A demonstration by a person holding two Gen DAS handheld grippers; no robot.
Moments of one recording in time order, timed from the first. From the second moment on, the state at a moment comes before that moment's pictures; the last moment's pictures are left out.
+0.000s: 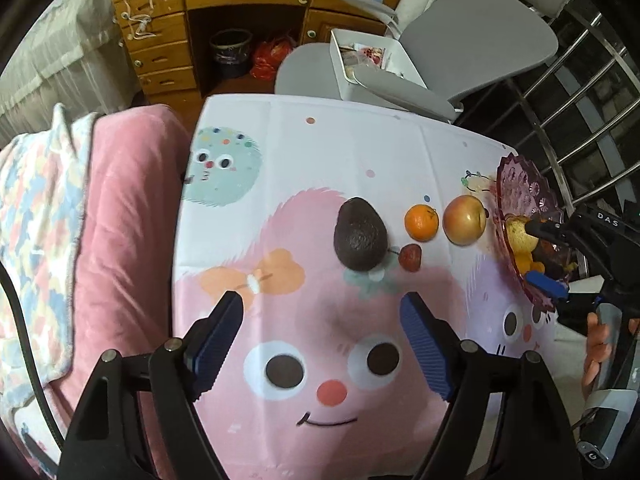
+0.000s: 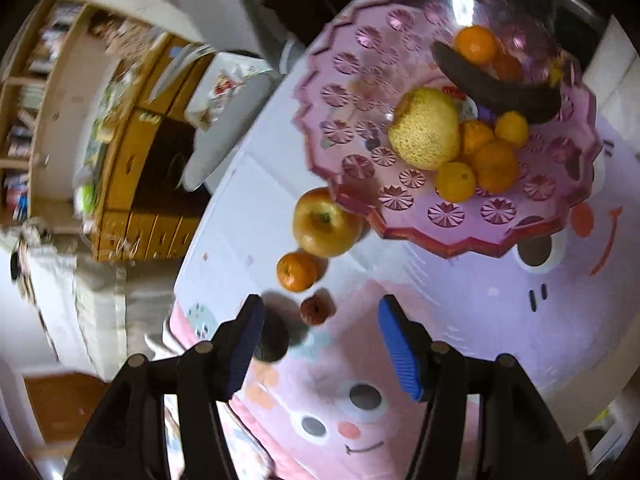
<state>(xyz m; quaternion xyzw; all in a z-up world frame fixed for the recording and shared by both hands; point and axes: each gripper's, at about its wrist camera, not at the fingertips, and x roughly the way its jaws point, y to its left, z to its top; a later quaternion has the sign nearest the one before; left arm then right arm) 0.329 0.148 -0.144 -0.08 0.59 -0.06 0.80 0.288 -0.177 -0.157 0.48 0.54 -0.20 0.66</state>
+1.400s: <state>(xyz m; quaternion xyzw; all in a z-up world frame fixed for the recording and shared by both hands) 0.417 0.083 -0.271 -0.13 0.61 -0.14 0.77 0.356 -0.175 -0.256 0.44 0.56 -0.25 0.65</state>
